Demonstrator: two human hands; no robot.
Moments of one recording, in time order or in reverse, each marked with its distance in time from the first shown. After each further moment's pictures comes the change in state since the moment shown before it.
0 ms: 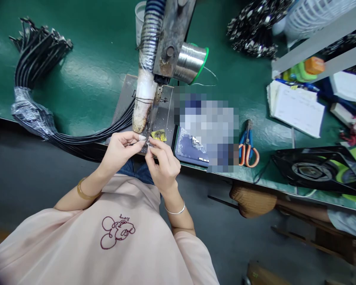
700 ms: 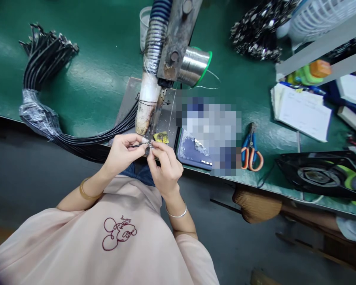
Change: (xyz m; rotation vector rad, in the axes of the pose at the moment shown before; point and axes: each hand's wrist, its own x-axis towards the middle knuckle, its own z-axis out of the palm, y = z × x) left_hand -0.003 0.003 0.001 0.188 0.005 0.058; right_hand 0.000 -0.002 0.000 -0.041 -0.001 0.008
